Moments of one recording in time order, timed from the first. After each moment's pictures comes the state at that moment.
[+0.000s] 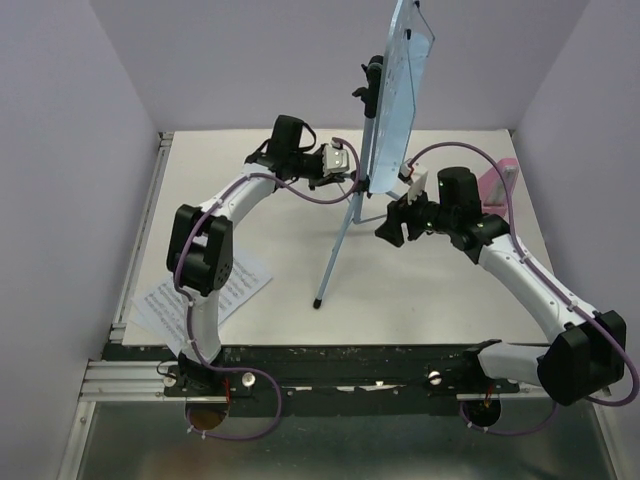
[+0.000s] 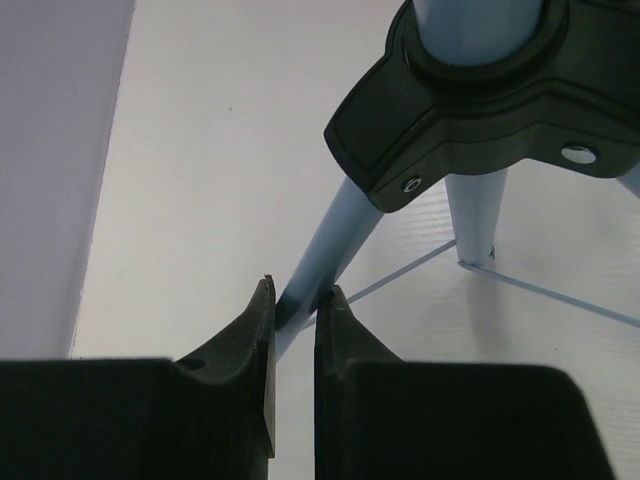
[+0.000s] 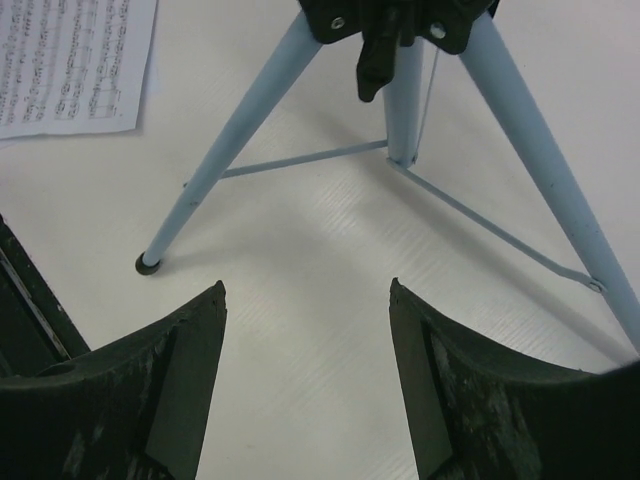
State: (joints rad) left arm -0.39 2.05 1.73 -0.30 0.89 0.89; right arm 0.37 1.23 1.00 -0.36 -0.49 -0.12
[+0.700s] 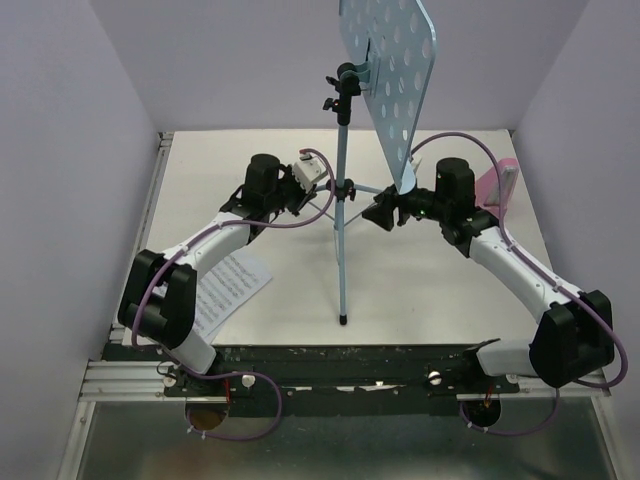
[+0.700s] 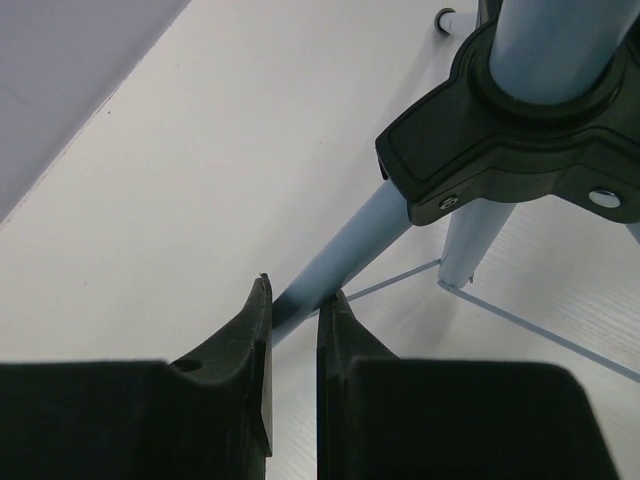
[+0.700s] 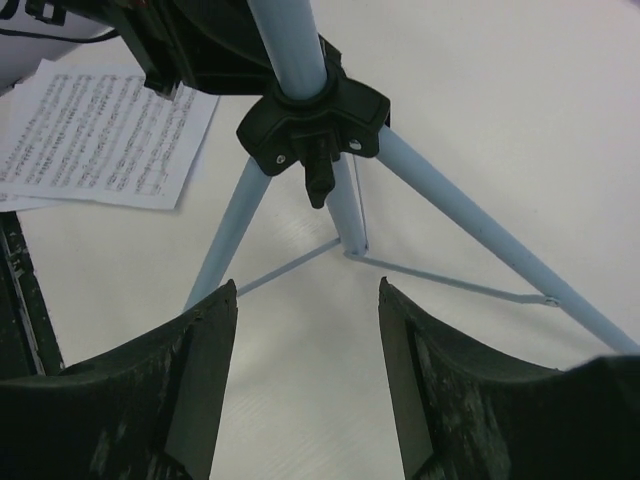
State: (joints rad) left arm -0.41 1.59 1.09 0.11 0.42 0.39; right arm 0.36 1.33 1.00 -0.07 -0.63 -0.08
